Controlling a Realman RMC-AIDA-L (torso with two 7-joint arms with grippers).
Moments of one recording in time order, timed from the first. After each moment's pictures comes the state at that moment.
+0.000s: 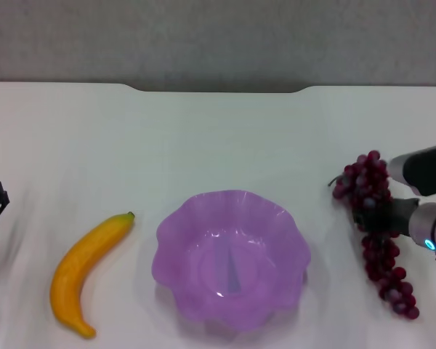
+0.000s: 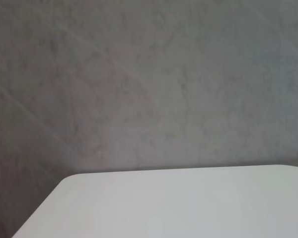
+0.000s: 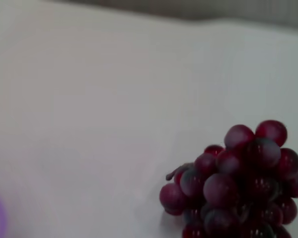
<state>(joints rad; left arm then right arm) -0.43 -2.05 -1.26 -0.15 2.45 0.81 -0.04 0.52 2.00 1.34 0.68 -2.31 0.24 -0.41</state>
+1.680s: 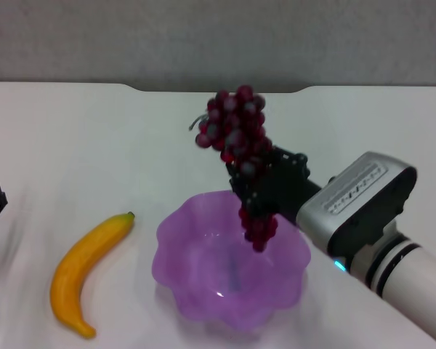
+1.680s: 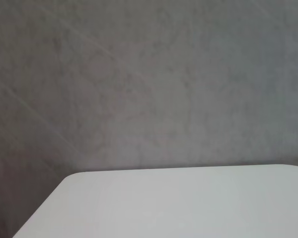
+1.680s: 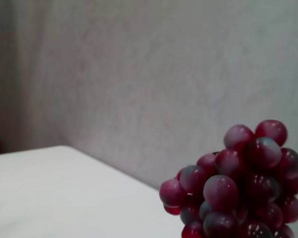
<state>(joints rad) -0.42 -2.05 -1.26 -0.15 2.45 0.81 -0.05 0.32 2.00 0.84 1.12 -2.44 -0.28 -0.40</state>
